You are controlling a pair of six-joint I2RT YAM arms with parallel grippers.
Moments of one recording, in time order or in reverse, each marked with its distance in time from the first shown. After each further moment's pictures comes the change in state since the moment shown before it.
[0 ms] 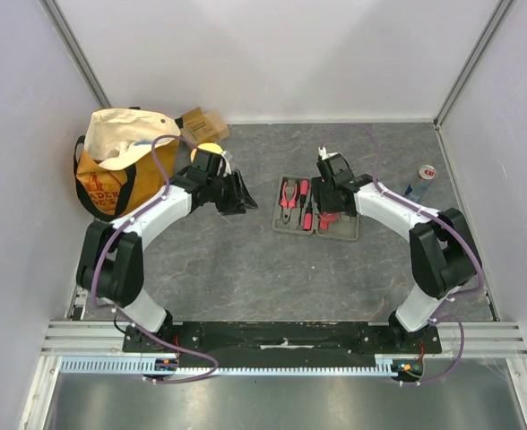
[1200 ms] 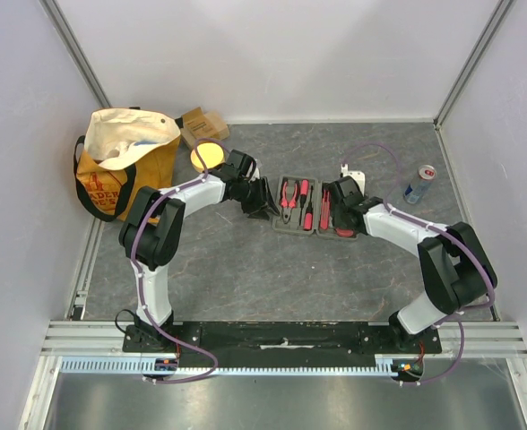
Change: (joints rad) left arm -0.100 0.410 0.229 0.032 0.100 -0.019; right arm -0.016 -0.122 -0.277 0.103 0.195 0.160
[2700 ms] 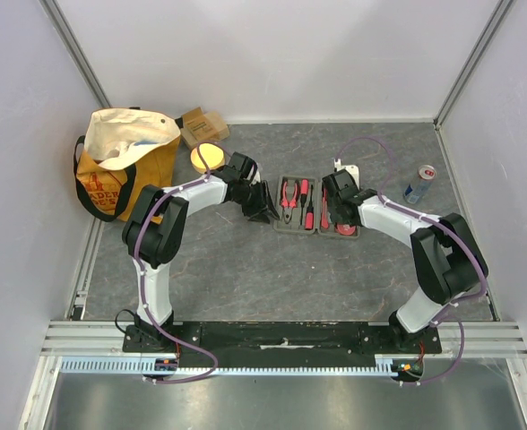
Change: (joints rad) left arm -0.004 0.029 0.002 -0.010 0.010 0.001; right arm -0.001 0.071 0.083 -0.026 0.021 -0.065
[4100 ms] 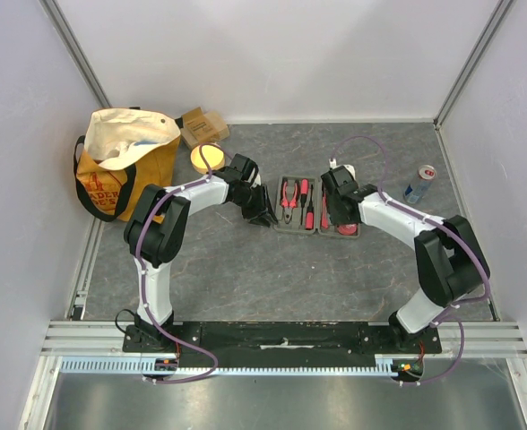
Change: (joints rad) left arm -0.006 0.013 0.006 -0.051 0.000 0.014; right arm 0.011 -0.010 0.055 -0.117 -0.083 -0.029
